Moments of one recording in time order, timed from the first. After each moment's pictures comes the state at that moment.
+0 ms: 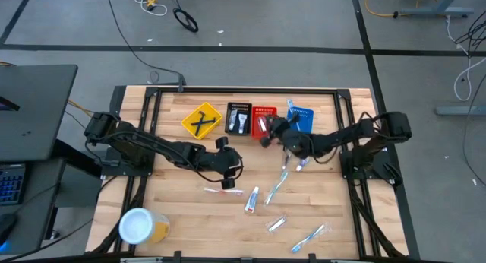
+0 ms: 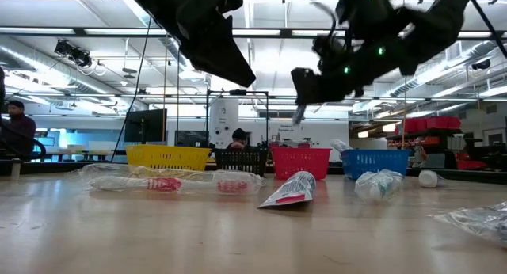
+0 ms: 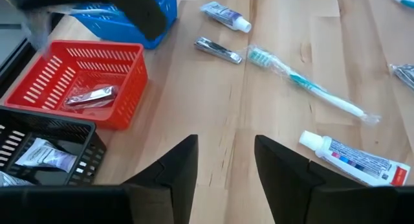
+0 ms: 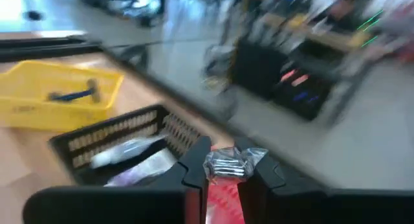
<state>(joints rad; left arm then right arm) -0.22 1.58 1.00 -0.11 -0.41 -0.17 -0.03 1.60 0.63 0.65 0.84 0.07</state>
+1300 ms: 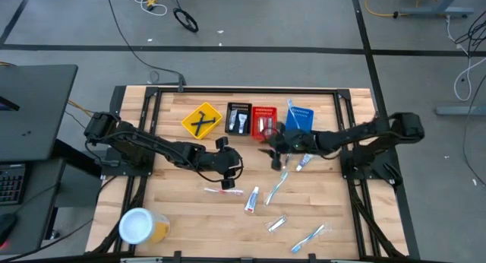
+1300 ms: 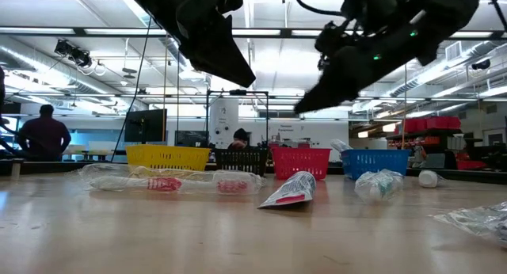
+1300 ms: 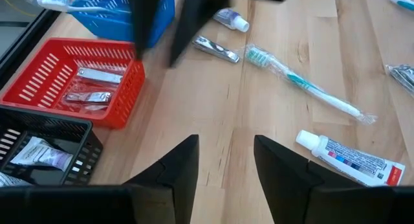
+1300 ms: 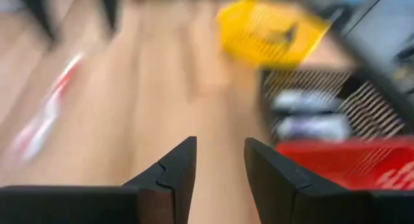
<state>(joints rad) -0.22 1.58 1.00 -0.11 -0.40 -0.18 -0.03 1.45 0.62 0.30 0.13 -0.04</state>
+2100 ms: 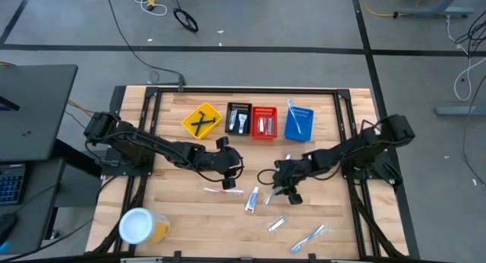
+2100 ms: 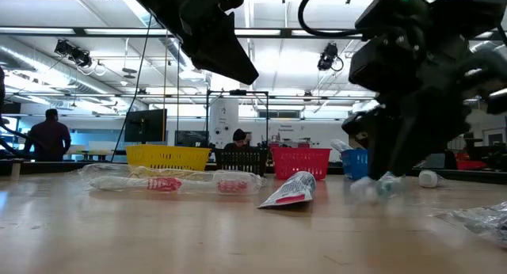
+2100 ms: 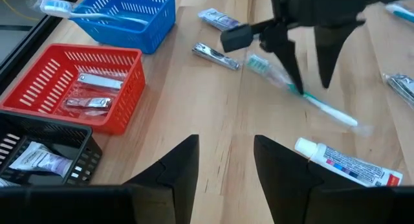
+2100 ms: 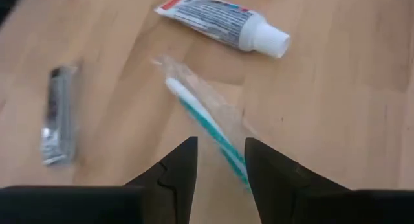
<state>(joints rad) -0.22 1.58 1.00 -0.09 -0.40 -0.18 0.23 1.60 0.62 0.08 -0.20 0.04</state>
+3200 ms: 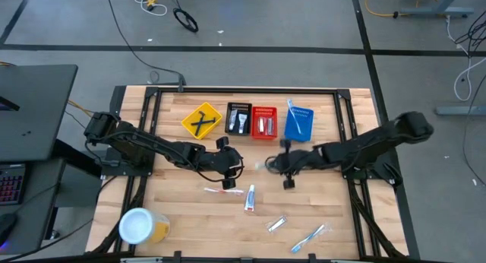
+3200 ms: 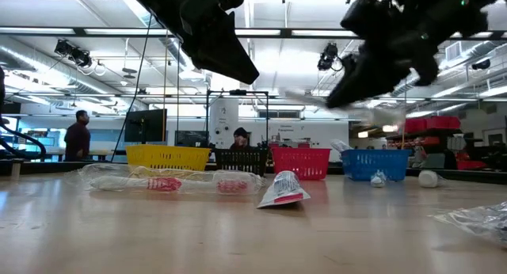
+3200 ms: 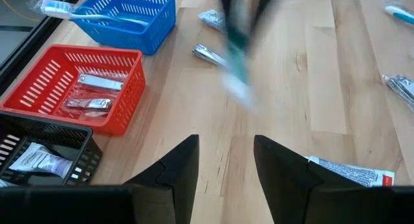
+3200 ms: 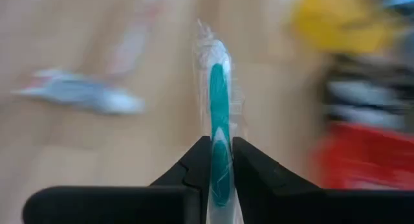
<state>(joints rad) -0.22 1.58 1.00 -0.09 -0.40 -0.18 0.21 1.35 0.64 0.03 0.30 -0.13</state>
